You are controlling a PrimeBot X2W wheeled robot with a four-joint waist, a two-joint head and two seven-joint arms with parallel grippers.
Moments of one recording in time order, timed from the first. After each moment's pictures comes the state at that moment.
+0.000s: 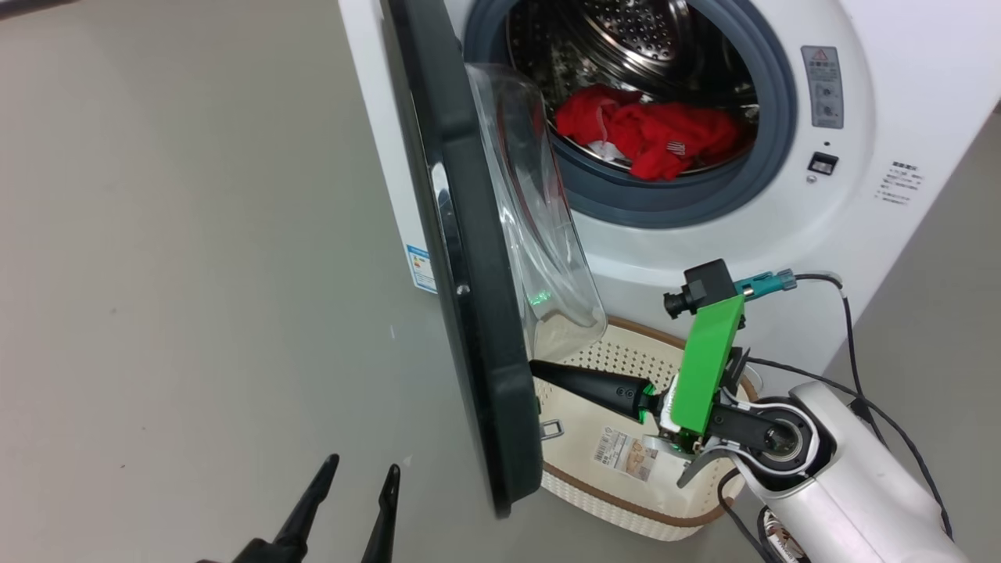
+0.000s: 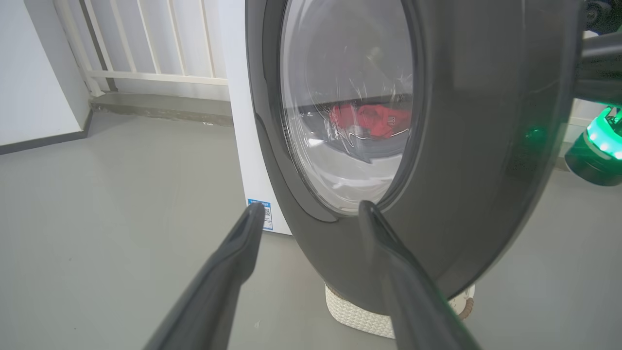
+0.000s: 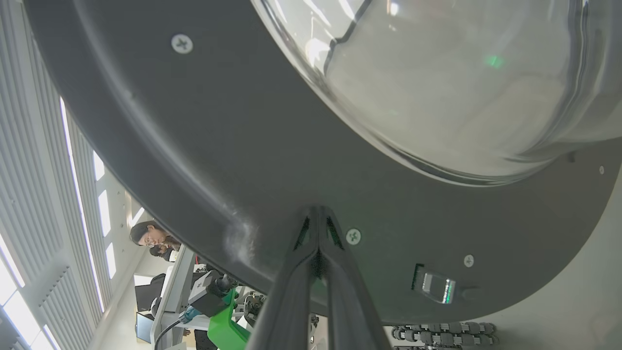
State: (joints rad) left arm 0.02 0.04 -0.17 0.19 -0.15 -0.09 -0.25; right arm -0.49 -0.13 0.43 0.36 1.60 0.12 0.69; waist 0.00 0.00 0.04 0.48
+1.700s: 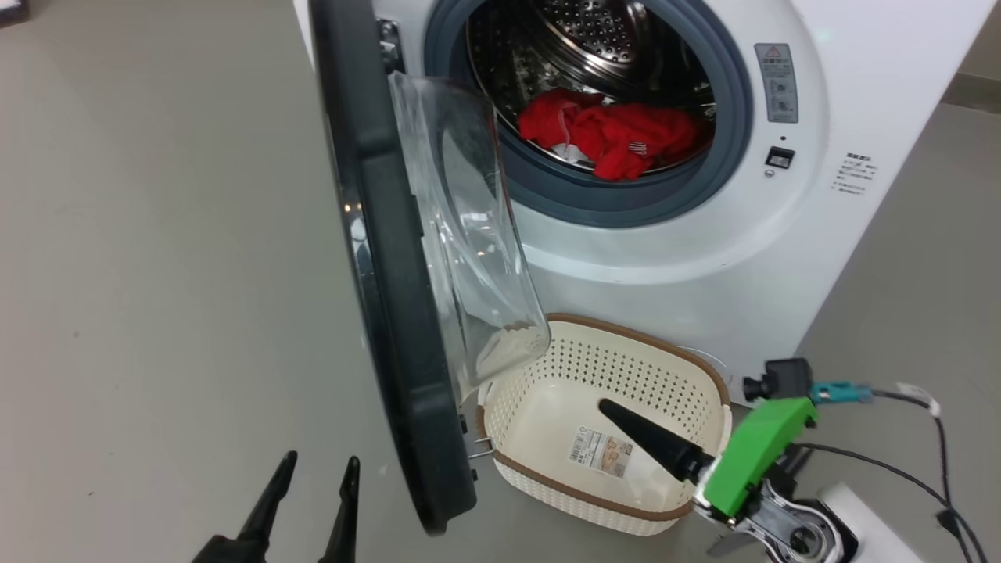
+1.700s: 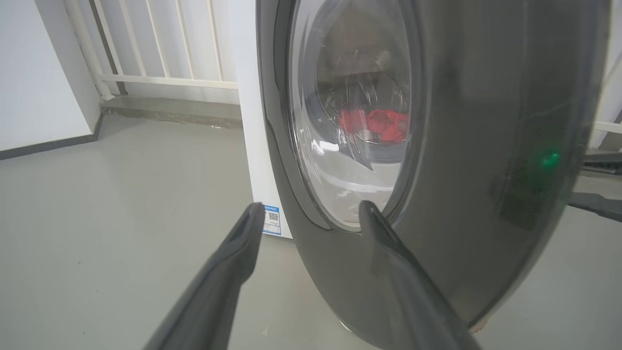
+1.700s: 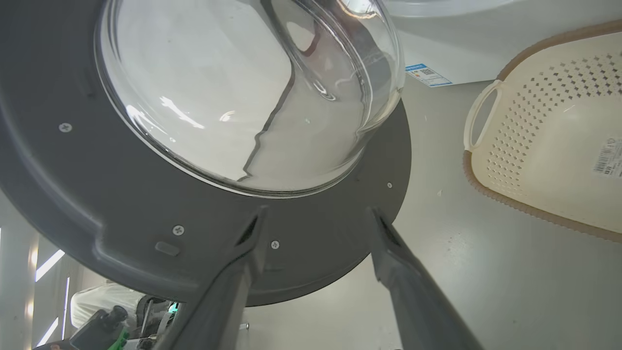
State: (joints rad) left arm 0.02 0.04 -0.09 0.20 -0.15 -0.08 -0.25; right arm -0.30 -0.19 0.46 0.37 1.48 0.12 0.33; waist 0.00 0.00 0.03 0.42
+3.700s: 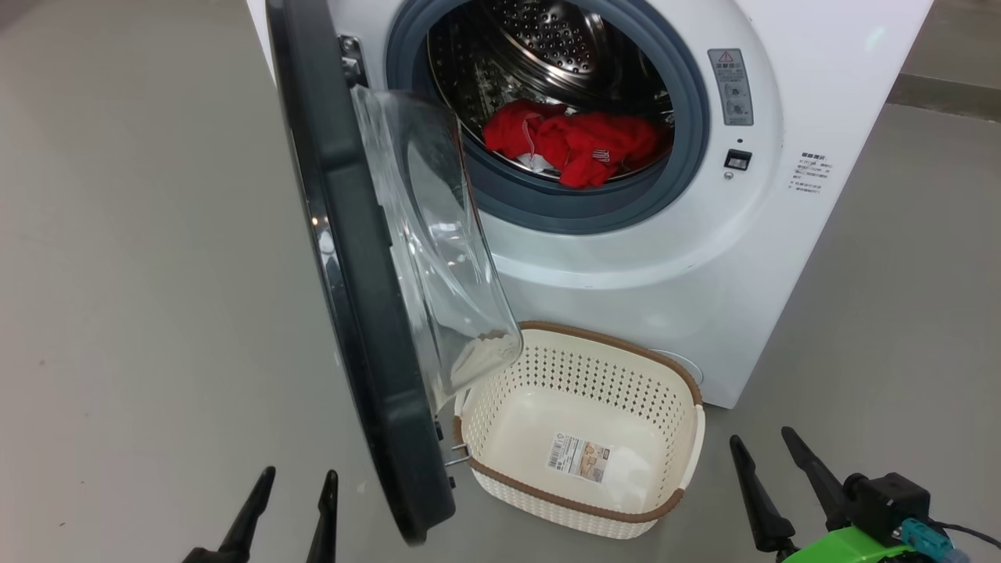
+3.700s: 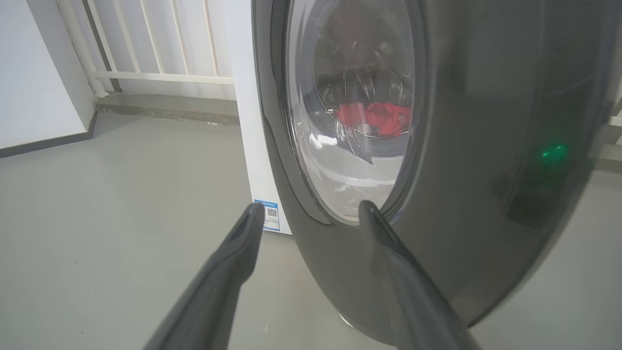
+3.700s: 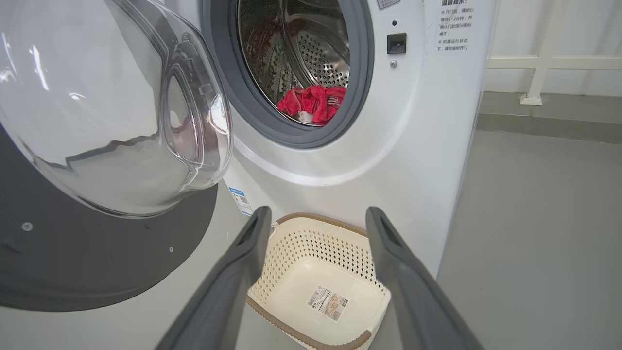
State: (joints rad) left arm 0.04 0.04 -0.03 0.22 -0.14 -0.10 -0.25; right arm 0.02 -0.10 0.10 0.34 0.39 0.12 -0.26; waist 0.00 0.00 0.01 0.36
